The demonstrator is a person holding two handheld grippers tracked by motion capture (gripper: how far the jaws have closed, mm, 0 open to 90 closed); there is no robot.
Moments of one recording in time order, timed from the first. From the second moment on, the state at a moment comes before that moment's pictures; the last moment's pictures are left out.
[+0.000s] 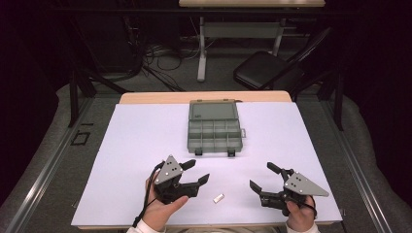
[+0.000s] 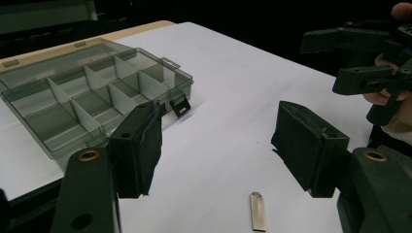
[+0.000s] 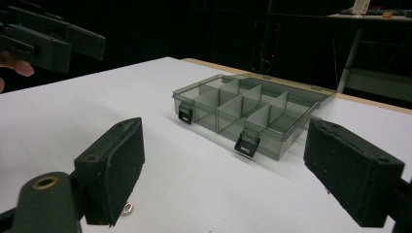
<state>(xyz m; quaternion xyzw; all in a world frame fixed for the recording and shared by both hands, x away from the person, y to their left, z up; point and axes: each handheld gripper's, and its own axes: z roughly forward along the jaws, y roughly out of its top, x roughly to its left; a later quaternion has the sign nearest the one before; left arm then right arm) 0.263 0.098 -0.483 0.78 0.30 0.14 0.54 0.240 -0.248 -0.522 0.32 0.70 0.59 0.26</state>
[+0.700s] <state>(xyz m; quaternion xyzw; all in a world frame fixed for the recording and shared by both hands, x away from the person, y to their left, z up) 0.264 0.074 -0.507 0.81 0.30 0.10 0.49 0.240 -0.248 -0.522 0.32 0.70 0.59 0.26</state>
